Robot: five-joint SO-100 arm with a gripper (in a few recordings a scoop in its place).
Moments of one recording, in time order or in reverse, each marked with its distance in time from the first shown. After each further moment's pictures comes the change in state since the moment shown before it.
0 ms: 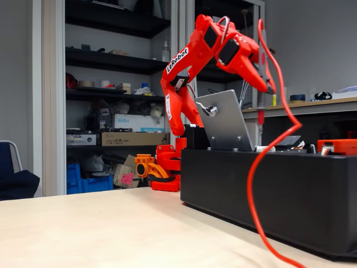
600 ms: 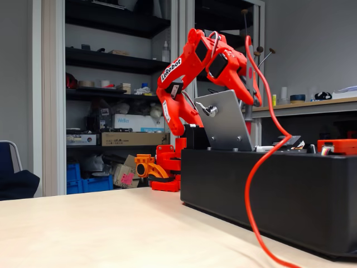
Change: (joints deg) arm -0.1 12.0 13.3 -0.8 0.0
